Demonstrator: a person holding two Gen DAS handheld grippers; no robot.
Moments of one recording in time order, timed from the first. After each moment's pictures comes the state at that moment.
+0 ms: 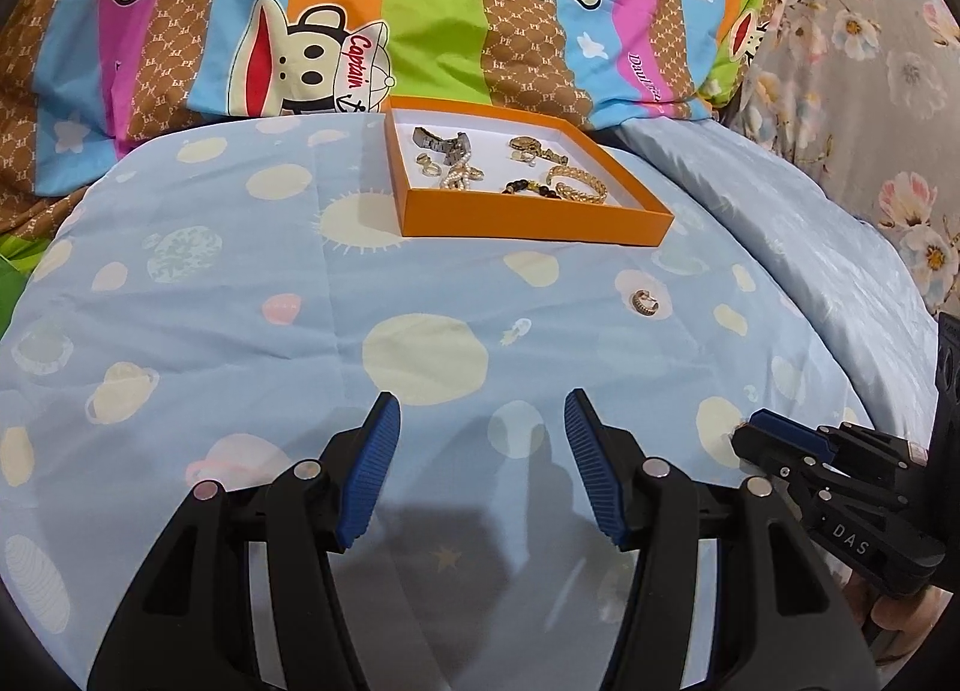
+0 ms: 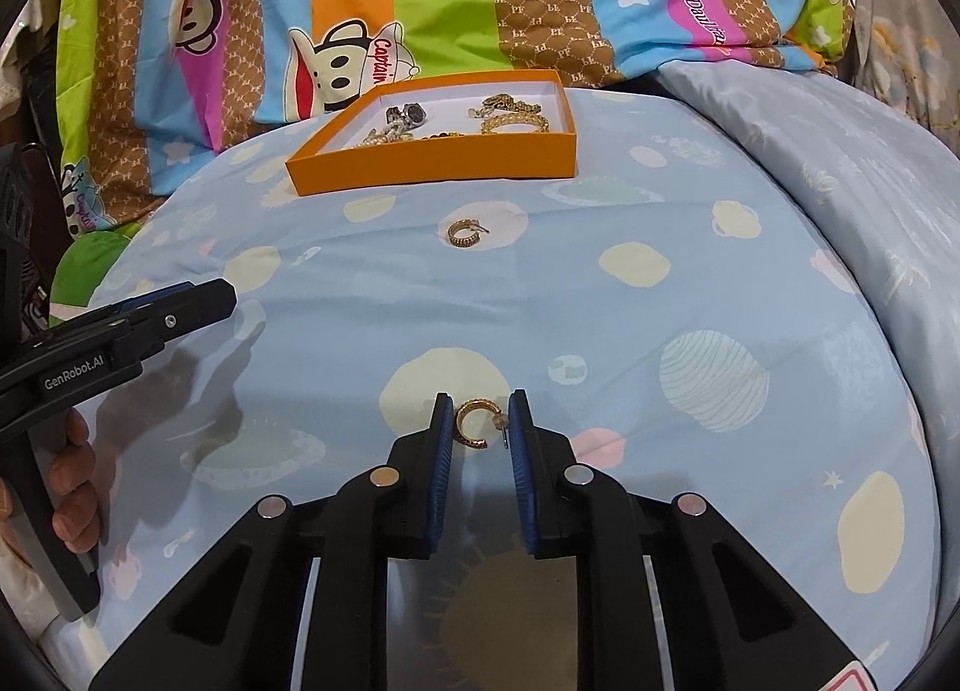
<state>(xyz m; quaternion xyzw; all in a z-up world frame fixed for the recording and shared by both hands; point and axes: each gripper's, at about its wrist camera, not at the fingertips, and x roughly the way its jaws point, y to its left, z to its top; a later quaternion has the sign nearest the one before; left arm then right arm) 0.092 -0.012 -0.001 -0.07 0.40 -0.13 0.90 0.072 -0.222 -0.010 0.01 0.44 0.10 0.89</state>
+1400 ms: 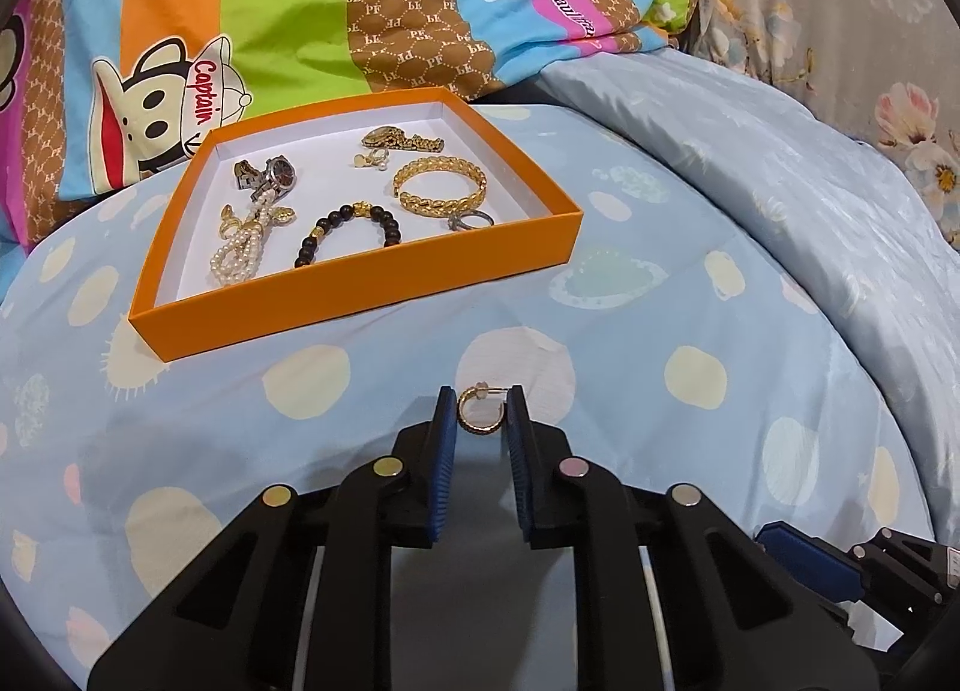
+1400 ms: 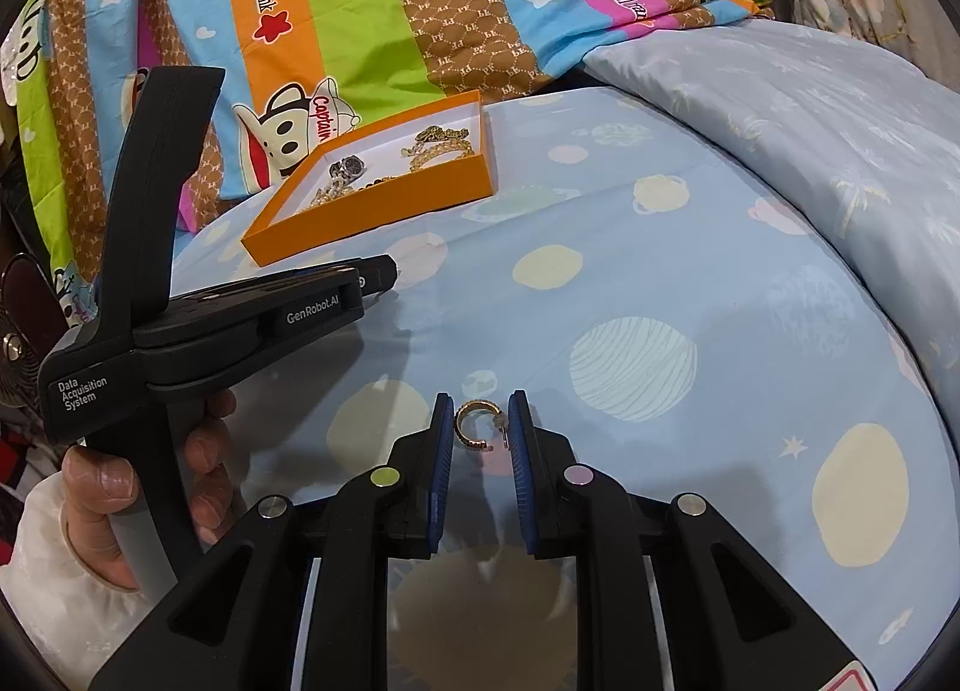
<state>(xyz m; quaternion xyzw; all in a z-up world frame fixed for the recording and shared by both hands) 0.171 -0.133 -0.012 0.02 0.43 -0.16 0.89 0.072 -0.263 -0.009 0.11 0.42 0.07 0.90</state>
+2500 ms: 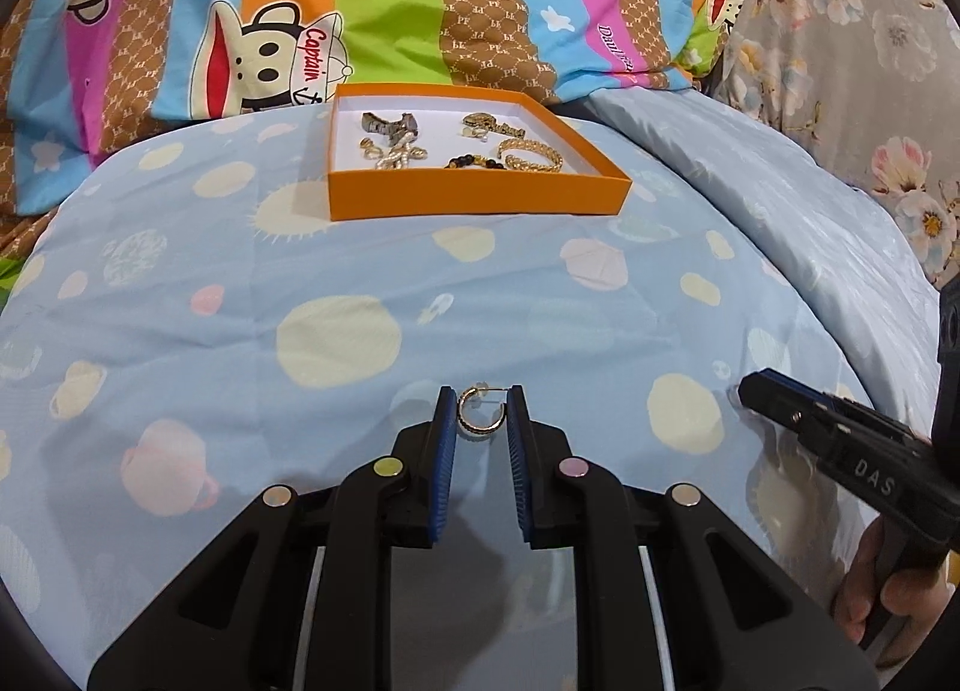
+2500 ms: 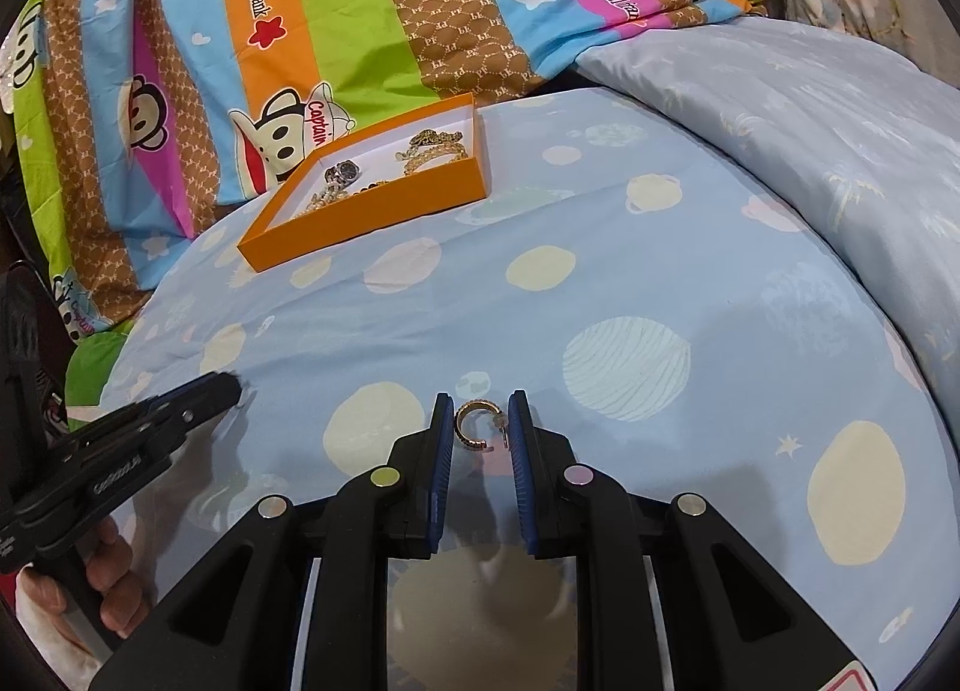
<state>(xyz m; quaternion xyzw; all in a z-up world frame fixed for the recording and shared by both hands) 0.086 -0.049 -0.007 -0.04 0.41 -0.14 0.90 0.071 -0.262 -0.007 0.11 0.42 0.07 0.90</state>
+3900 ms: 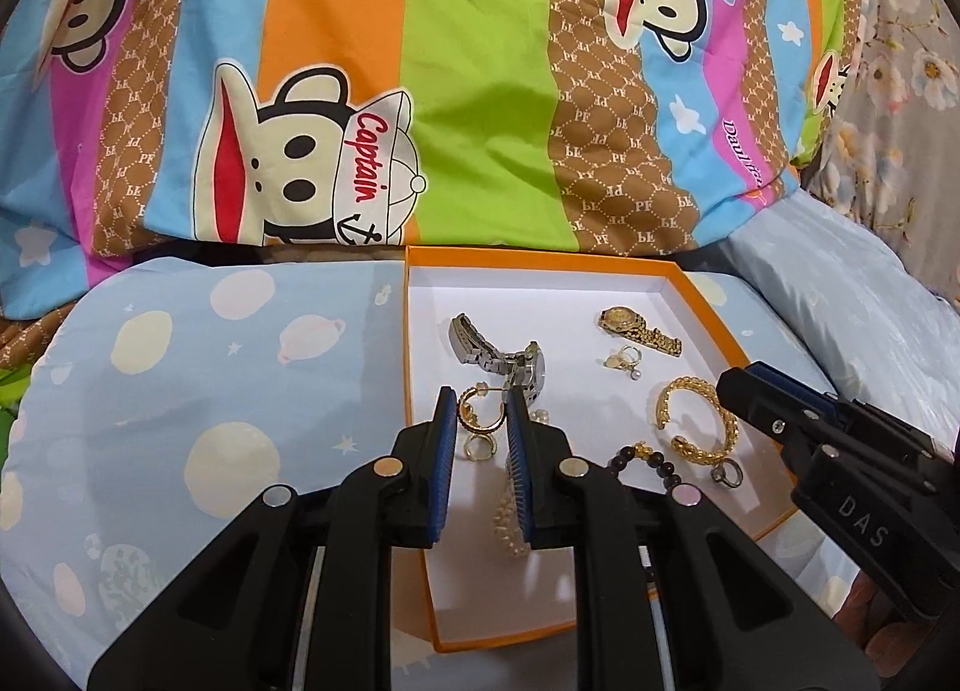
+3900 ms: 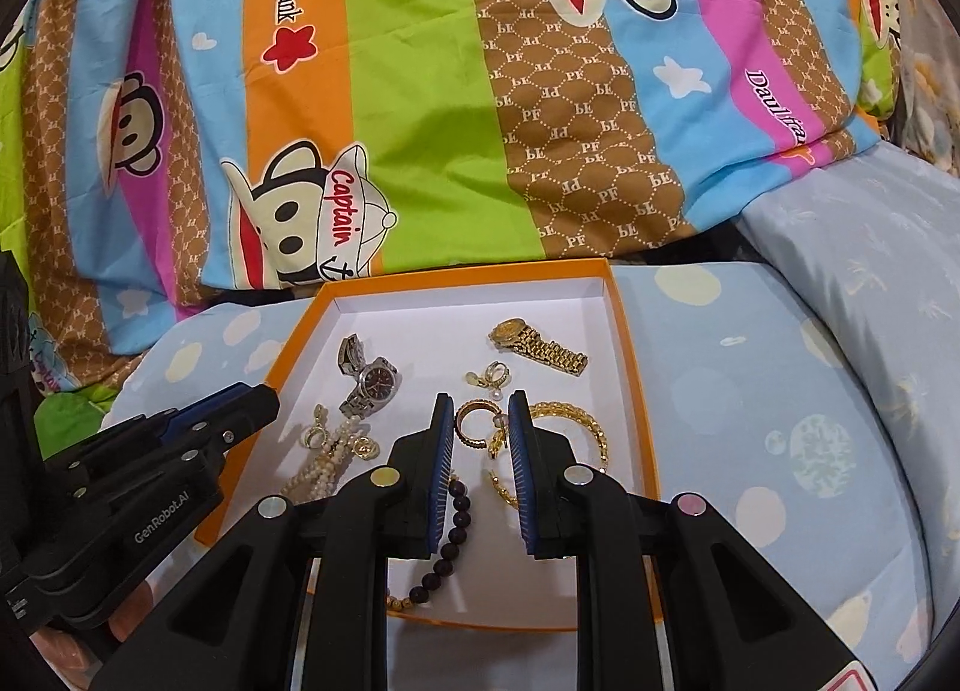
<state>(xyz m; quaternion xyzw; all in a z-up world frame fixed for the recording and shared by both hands) 0.283 -0.019 0.015 -0.06 0.37 -0.06 0.93 0.290 -0.184 0.021 0.05 0.38 0.11 0.92</state>
